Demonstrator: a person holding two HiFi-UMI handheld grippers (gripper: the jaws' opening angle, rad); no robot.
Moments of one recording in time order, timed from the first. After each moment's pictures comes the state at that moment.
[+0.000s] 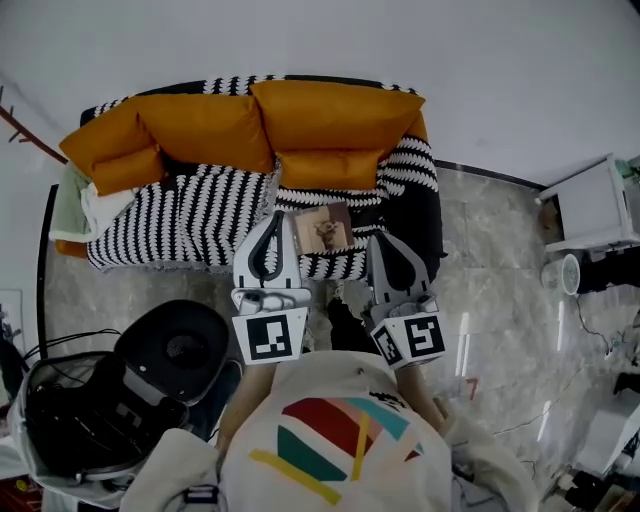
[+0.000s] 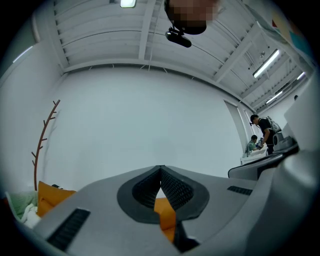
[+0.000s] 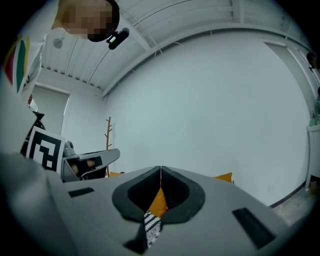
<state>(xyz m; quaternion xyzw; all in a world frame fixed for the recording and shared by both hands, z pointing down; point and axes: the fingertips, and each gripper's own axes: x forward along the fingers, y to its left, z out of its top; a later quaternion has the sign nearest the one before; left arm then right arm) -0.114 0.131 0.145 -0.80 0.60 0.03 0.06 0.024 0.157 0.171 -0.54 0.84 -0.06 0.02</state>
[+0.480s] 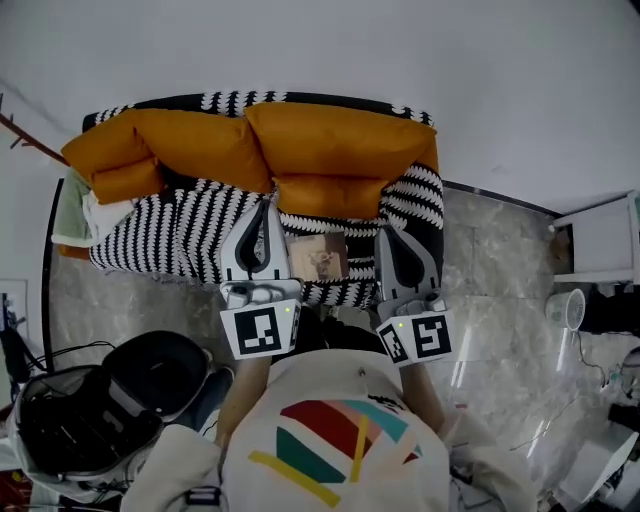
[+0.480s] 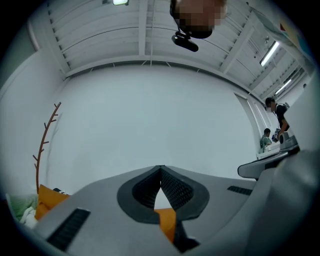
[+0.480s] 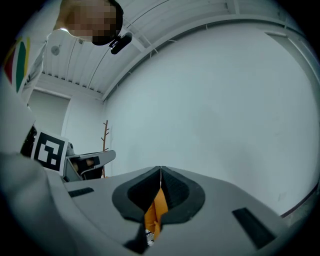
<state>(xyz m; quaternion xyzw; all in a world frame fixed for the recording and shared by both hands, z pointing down) -0.098 -0.012 0.140 -0.77 0.63 0.01 0.06 0.065 0.006 0.165 -0.51 0.86 -0.06 0.04</state>
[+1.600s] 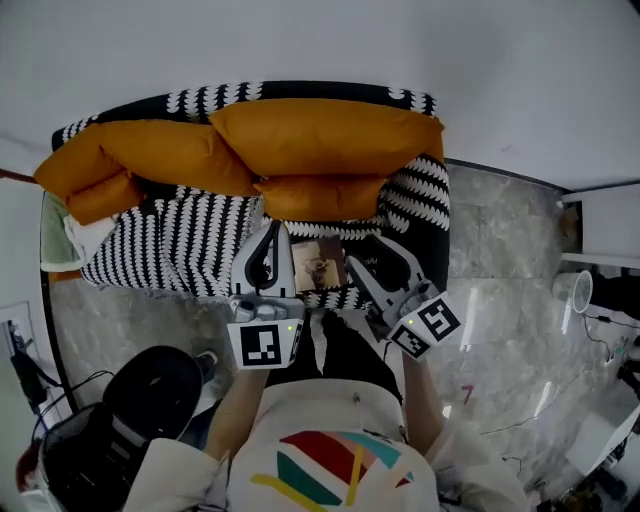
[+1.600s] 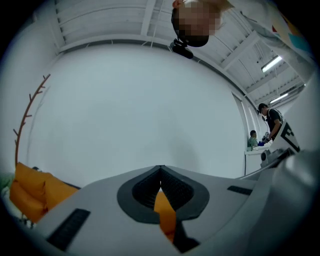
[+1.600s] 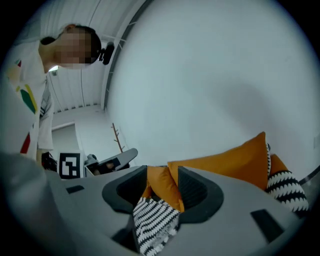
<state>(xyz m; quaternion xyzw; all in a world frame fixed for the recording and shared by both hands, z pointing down) -0.060 -0.096 0.237 -0.81 0.58 -0.01 -0.01 0.057 -0.063 0.278 -0.37 0.89 -0.25 0.05</state>
